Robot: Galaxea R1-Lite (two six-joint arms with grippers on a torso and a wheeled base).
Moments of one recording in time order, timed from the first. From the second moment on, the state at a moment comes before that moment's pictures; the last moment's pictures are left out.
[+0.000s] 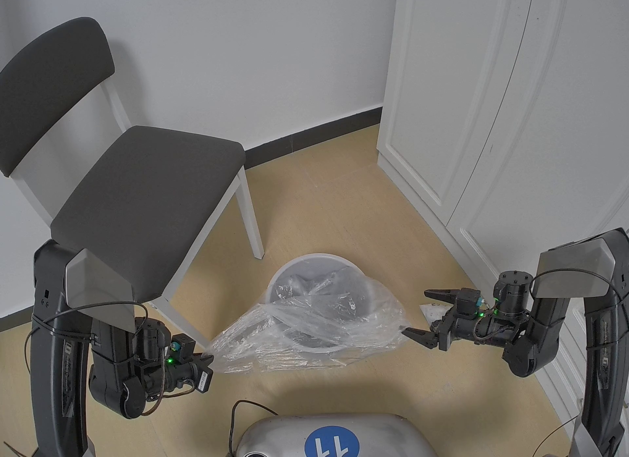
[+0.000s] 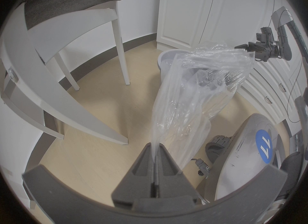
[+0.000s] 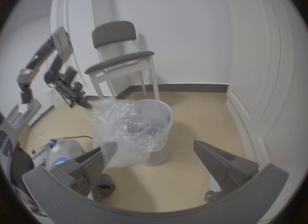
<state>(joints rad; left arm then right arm) -0.19 2.51 -0.31 -1.53 -0.19 0.26 0.20 2.42 -0.56 -1.55 0.60 -0.31</state>
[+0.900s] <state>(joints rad) -0.19 2.51 -0.30 -1.53 -0.22 0.26 0.19 2.37 -0.71 -1.45 0.35 0.04</state>
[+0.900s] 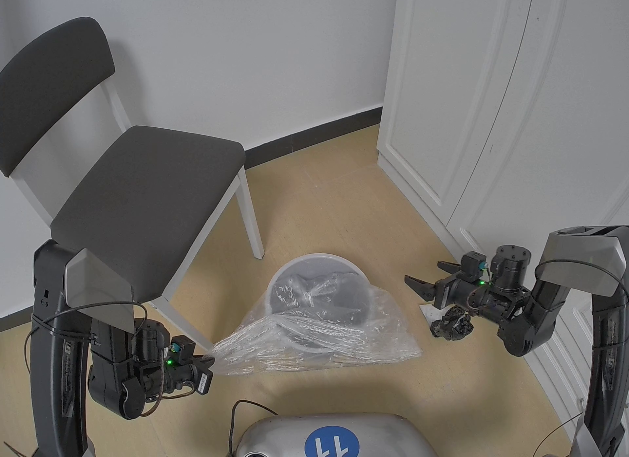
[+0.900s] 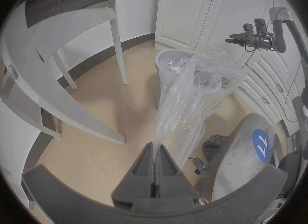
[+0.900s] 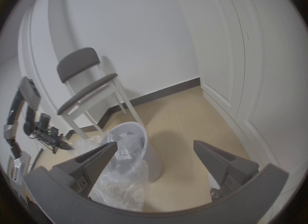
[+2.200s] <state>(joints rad) -0.18 2.51 -0.31 -1.53 -0.22 0.26 0.50 2.57 -1.12 -1.06 -0.28 0.02</state>
